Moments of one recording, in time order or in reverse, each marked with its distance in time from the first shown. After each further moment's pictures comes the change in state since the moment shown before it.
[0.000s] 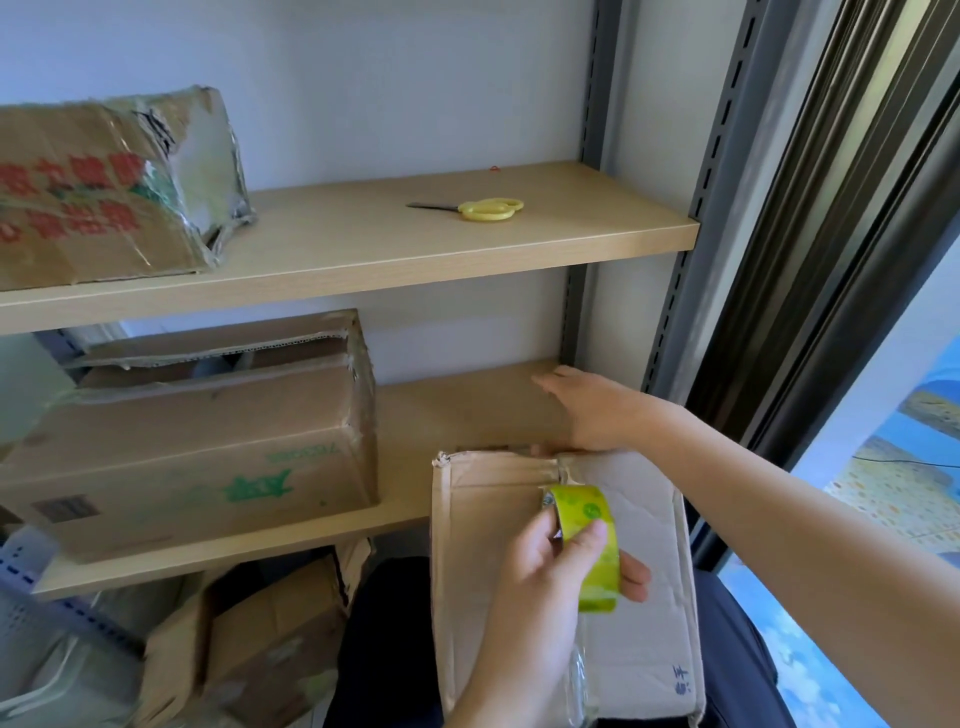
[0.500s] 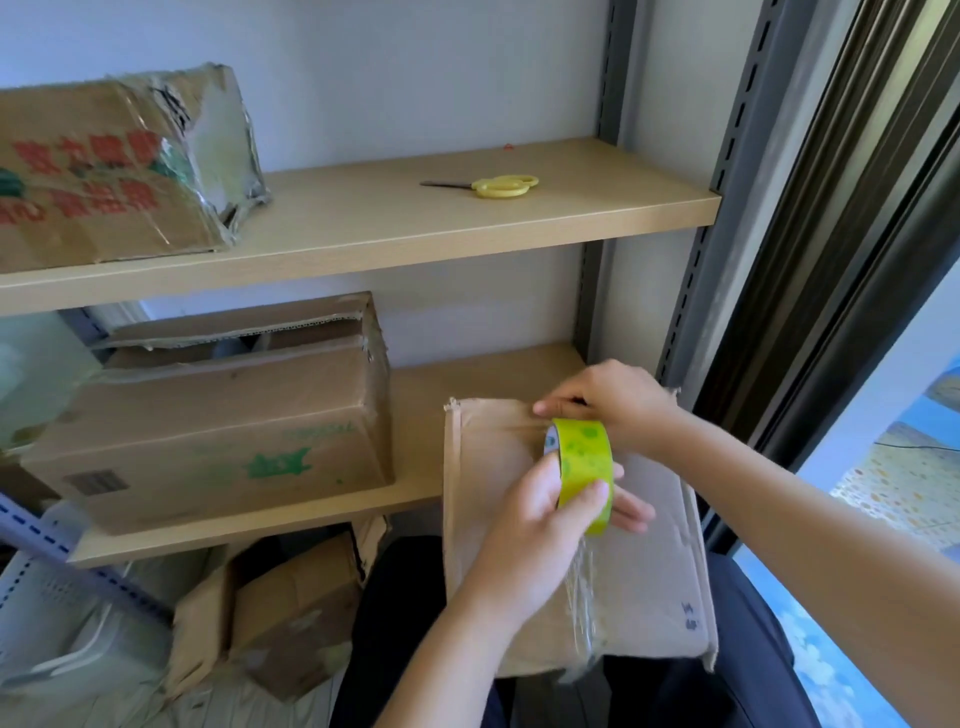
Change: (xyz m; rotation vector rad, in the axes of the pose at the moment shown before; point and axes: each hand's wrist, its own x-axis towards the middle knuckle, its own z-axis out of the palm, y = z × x) left_hand 0.019 0.008 -0.019 0.174 -0.156 0.196; right_hand -0.019 -0.004 0.012 0.054 0.205 -0.086
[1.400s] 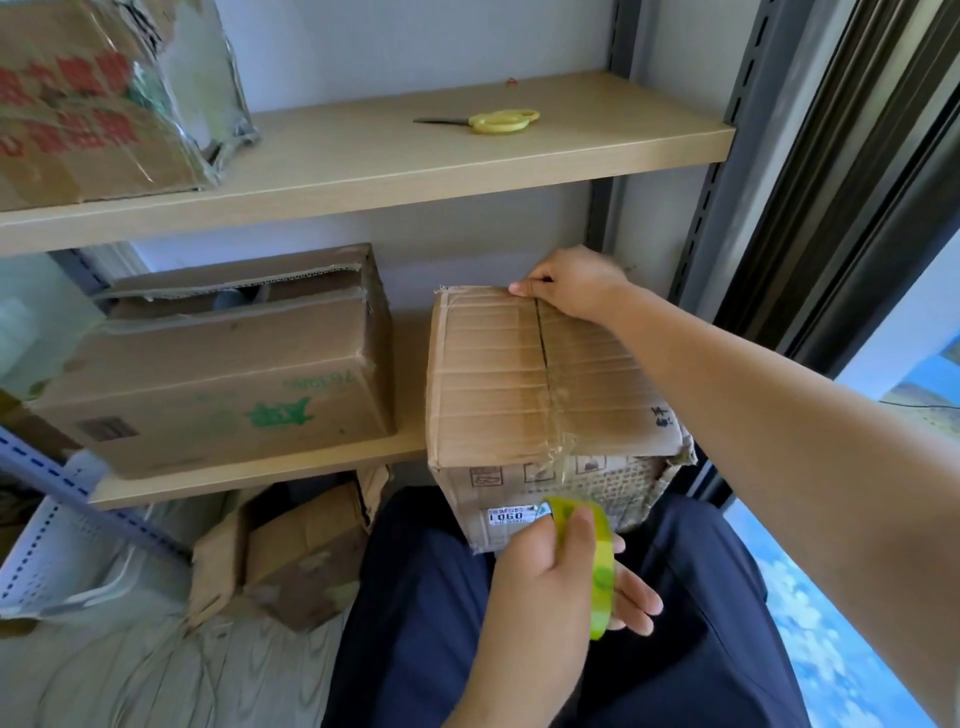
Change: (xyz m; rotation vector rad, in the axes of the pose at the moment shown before) left_hand -0.061 -0.023 0.036 -0.086 0.200 -0.381; right_hand 0.098 0.023 -0.005 0.047 0.033 0.085
